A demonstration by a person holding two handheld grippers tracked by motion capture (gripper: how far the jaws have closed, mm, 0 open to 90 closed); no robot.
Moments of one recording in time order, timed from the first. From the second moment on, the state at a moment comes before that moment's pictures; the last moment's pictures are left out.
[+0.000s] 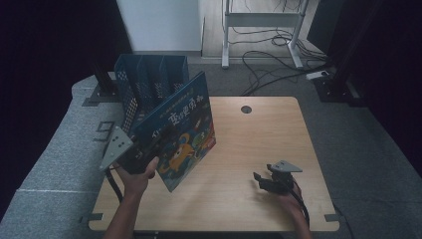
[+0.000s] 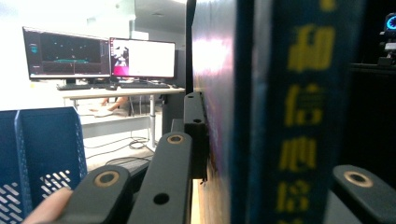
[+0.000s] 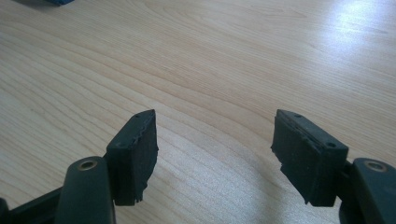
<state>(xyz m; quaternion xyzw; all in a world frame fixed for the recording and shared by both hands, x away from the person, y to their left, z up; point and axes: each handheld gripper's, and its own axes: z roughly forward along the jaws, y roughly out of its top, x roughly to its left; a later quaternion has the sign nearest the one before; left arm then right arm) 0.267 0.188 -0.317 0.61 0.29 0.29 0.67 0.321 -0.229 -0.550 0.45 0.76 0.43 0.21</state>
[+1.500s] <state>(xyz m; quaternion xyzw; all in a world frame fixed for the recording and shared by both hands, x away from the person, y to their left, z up) 0.276 0.247 -0.298 0.57 0.35 0.37 0.64 0.324 -0.230 -0.551 0.45 0.76 0.42 0.20</state>
